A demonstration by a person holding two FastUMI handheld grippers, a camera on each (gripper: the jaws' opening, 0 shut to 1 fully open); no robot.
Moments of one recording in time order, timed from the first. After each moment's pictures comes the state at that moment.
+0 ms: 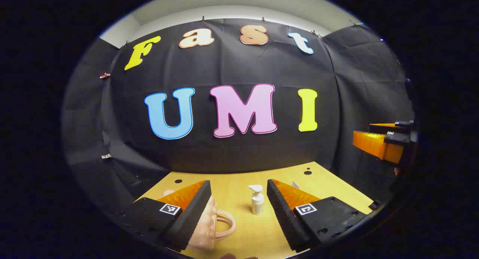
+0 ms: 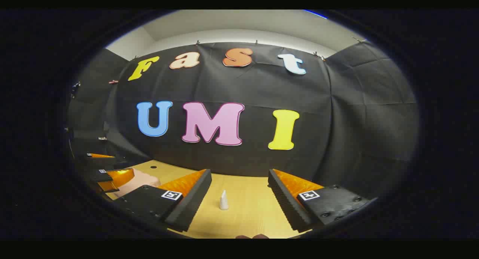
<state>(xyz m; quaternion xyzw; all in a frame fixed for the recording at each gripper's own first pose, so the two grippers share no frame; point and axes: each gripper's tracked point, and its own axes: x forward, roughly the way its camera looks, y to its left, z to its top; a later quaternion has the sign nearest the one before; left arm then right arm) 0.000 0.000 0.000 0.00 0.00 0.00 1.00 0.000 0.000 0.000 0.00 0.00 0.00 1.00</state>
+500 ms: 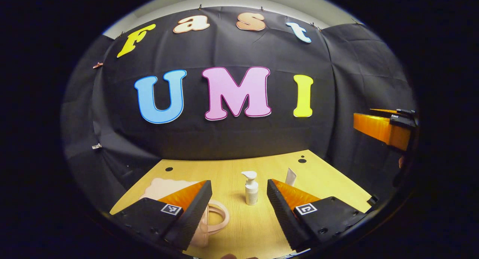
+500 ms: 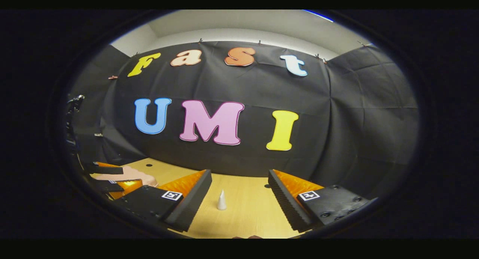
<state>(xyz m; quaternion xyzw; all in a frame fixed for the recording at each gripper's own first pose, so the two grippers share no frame) 0.021 -0.004 -0.028 -0.01 0.04 -0.04 1.00 0.010 0.016 0.002 -0.02 0.01 -0.02 1.00</state>
